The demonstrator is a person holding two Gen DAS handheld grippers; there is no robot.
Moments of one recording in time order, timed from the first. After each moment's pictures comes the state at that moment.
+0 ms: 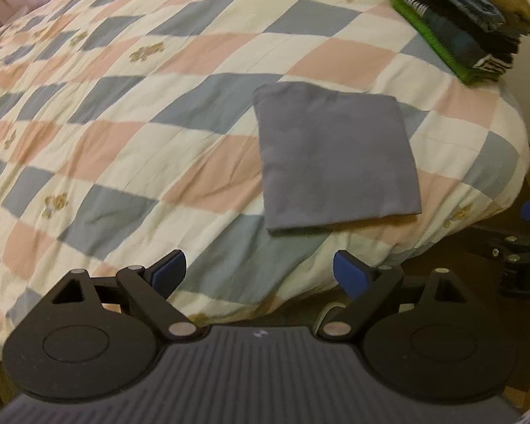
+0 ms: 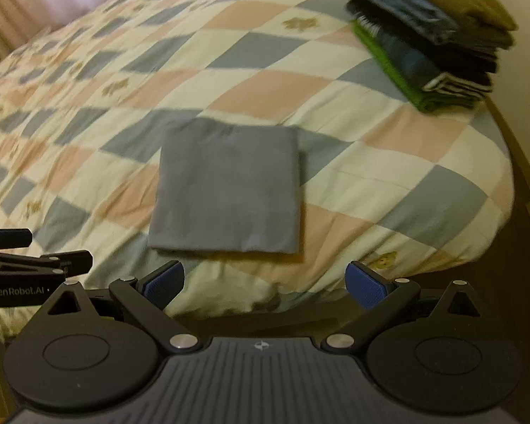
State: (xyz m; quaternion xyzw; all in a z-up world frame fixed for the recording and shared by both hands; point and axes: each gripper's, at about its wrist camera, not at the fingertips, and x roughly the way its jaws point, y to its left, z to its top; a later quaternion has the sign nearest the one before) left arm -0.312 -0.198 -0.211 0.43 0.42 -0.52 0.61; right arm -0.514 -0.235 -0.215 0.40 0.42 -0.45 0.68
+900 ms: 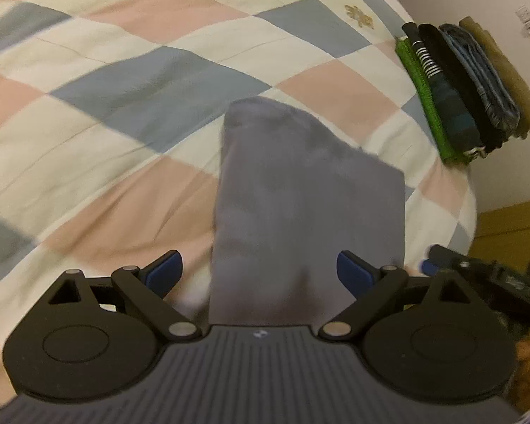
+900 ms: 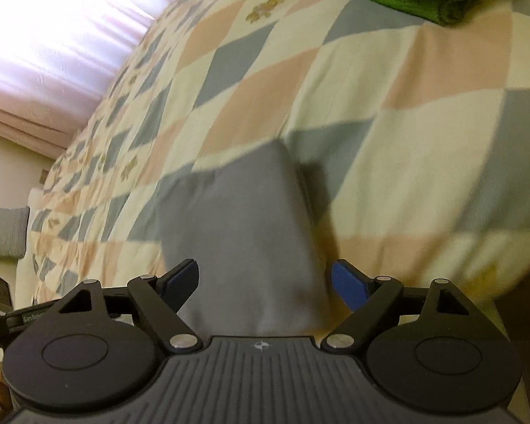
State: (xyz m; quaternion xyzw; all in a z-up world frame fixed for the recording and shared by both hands) left arm -0.226 -0.313 -0.342 0.26 0.58 -0.58 0.51; right arm -0.587 -0.335 -0.348 0.58 0.21 -0.40 0.68
